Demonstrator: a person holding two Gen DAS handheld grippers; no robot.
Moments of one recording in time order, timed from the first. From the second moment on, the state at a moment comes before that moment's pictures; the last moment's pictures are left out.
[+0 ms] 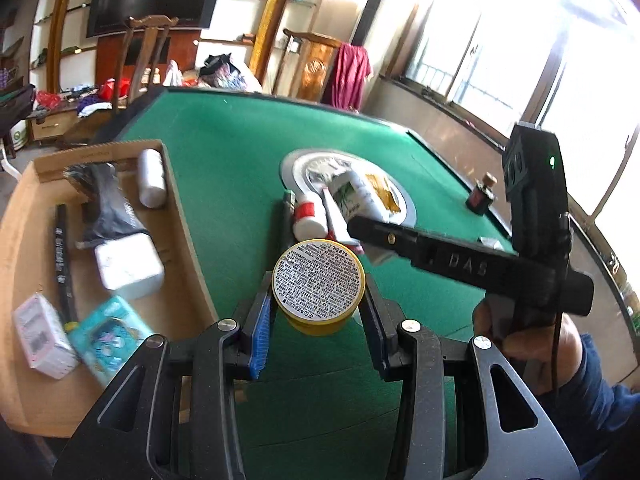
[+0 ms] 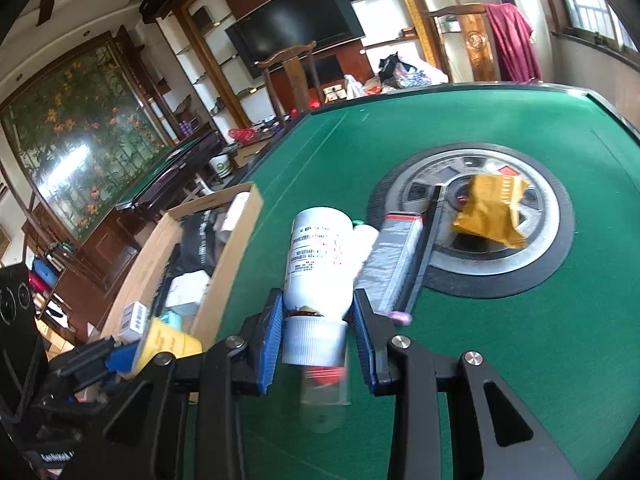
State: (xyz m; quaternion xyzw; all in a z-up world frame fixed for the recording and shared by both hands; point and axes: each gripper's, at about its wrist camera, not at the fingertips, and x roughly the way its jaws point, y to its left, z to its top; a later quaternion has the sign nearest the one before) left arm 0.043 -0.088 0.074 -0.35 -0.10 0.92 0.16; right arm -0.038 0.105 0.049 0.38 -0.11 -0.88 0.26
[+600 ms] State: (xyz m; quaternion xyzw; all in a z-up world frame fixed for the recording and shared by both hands) left arm 0.063 -0.200 0.101 -0.30 -0.16 0.94 0.07; right arm -0.035 -0.005 0.079 0.40 -0.06 -0.85 0.33
